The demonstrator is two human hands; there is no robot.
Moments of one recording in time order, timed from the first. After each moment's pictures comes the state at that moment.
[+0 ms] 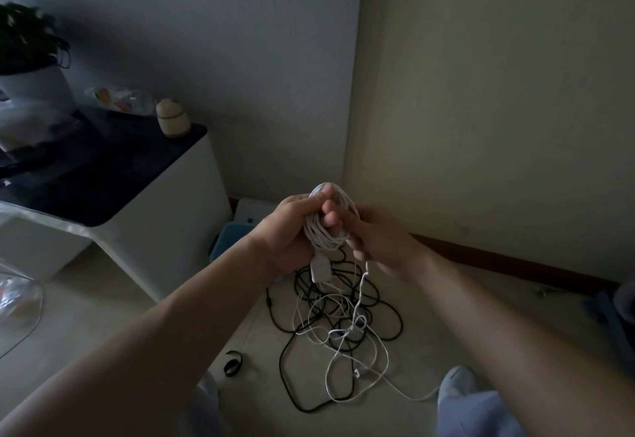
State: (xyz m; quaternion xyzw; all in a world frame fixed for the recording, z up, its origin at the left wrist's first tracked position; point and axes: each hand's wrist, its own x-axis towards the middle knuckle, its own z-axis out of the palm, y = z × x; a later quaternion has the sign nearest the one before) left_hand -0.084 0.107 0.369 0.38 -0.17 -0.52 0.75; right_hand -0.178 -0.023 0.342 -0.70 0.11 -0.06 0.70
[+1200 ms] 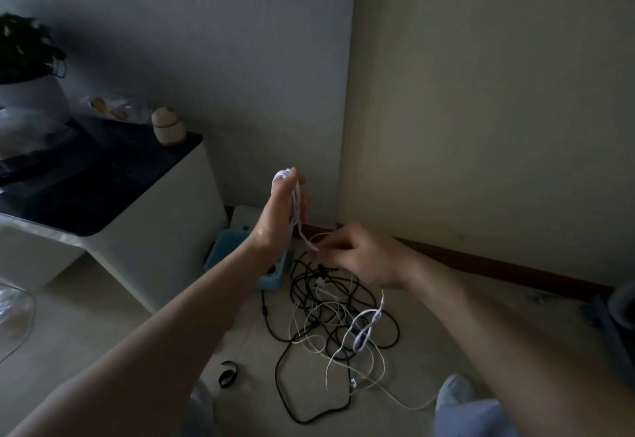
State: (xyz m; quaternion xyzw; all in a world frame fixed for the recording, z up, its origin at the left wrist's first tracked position) left_hand -0.057 0.088 0.360 0.58 -0.20 -0.25 0.75; right_hand -0.187 -0.016 0.364 -0.88 0.06 0.03 0.48
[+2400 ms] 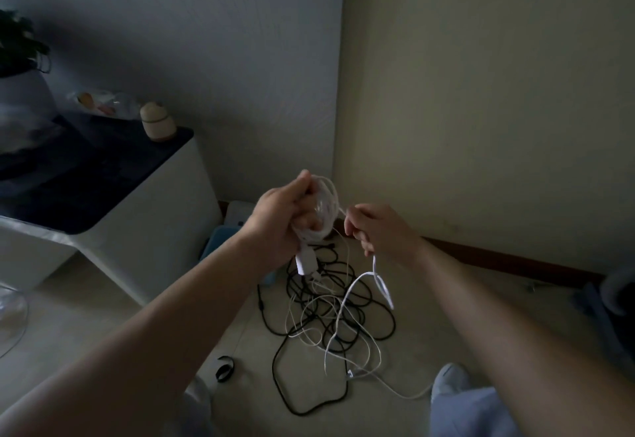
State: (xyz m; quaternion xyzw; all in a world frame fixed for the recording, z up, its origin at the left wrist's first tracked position) left_hand -0.081 0.096 0.376 0.44 -0.14 -0.46 0.76; right_hand -0.187 -0.061 0.333 -0.78 0.18 -0.07 0.60
